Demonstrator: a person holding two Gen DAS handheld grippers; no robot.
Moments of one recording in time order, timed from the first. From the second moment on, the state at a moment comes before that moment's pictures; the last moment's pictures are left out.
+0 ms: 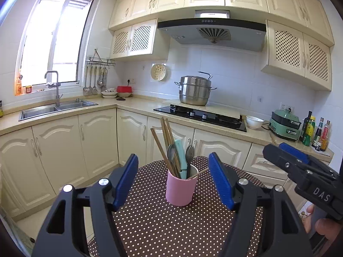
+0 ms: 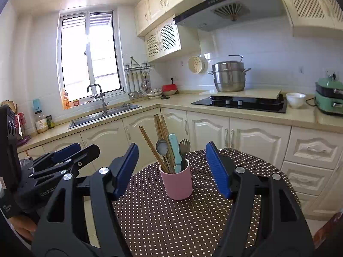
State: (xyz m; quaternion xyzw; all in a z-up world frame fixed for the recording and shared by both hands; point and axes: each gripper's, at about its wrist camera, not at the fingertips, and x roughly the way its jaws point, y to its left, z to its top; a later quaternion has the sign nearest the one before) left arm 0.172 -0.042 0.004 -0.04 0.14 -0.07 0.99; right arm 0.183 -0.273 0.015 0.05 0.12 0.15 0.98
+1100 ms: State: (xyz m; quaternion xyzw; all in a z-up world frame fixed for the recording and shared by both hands) left arm 0.075 -0.028 0.033 -0.02 0.07 -0.01 1.00; right arm 0.085 -0.236 0.030 -0.01 0.02 0.11 0.99
